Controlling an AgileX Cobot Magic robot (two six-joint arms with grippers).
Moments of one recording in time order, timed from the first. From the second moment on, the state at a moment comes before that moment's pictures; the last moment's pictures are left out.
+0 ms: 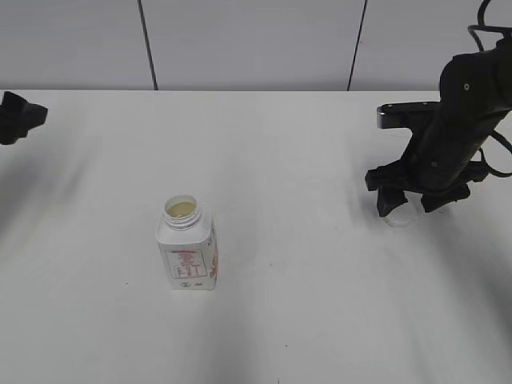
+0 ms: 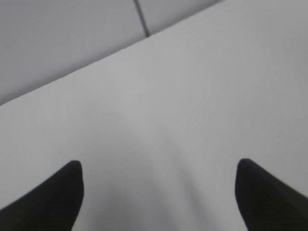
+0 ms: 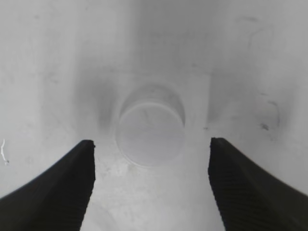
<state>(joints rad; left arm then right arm) 0.10 1.54 -0.79 1.40 -0.28 -0.90 0.24 1.99 -1.17 0.00 0.63 0.10</state>
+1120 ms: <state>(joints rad) 0.10 1.18 -0.78 0.23 0.63 -0.17 0.24 1.58 -1.19 -0.06 0.85 0.09</state>
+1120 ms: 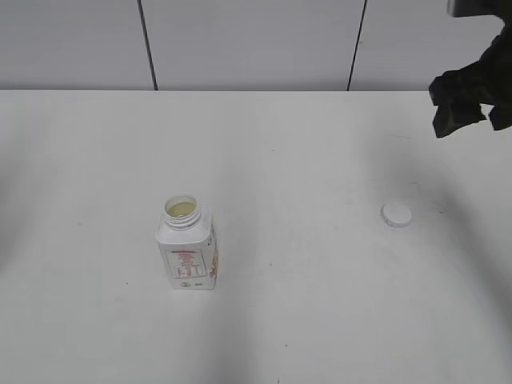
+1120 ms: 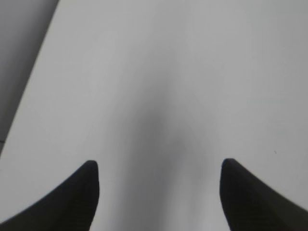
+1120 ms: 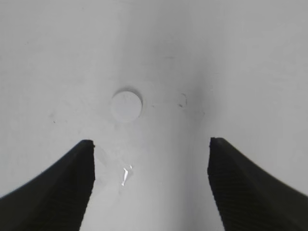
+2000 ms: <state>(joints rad) 0.10 0.63 -0.78 0.02 1.13 0.09 0.24 1.25 -1.20 -0.08 1.21 0.09</state>
